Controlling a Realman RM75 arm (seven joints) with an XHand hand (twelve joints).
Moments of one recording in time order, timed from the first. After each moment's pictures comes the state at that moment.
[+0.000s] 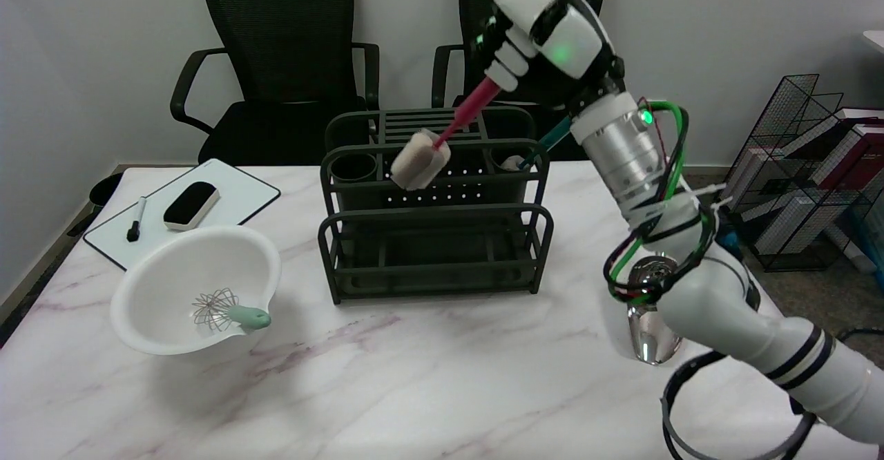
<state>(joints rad) 0.13 -0.96 -1.89 1.79 0.86 0.48 1.64</state>
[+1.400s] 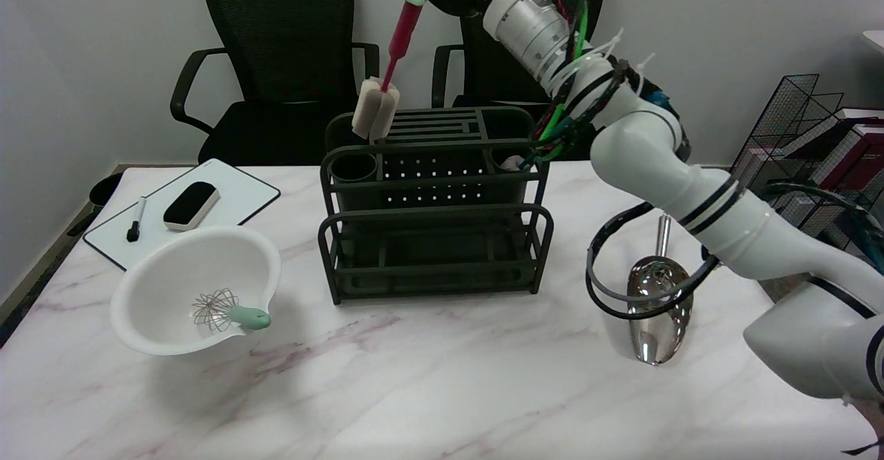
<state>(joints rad) 0.76 -1.04 -2.11 1.45 0.94 0.10 1.64</state>
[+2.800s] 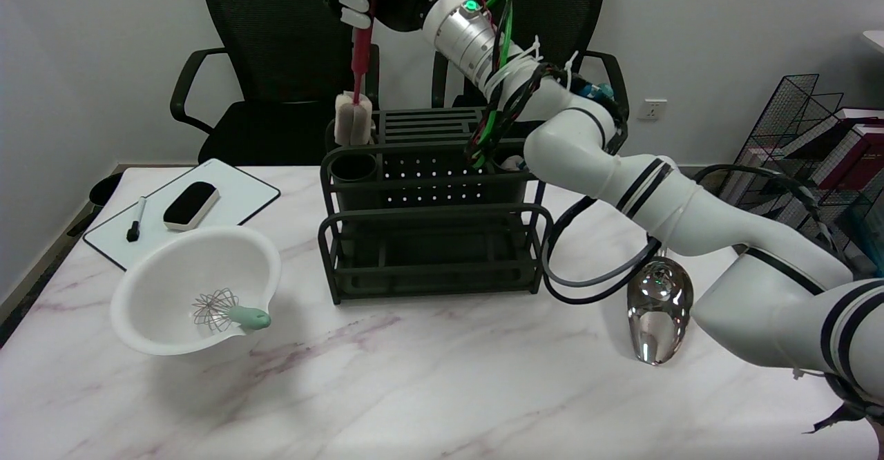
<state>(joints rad) 0.91 -1.20 -2.27 1.16 0.75 0.18 1.68</state>
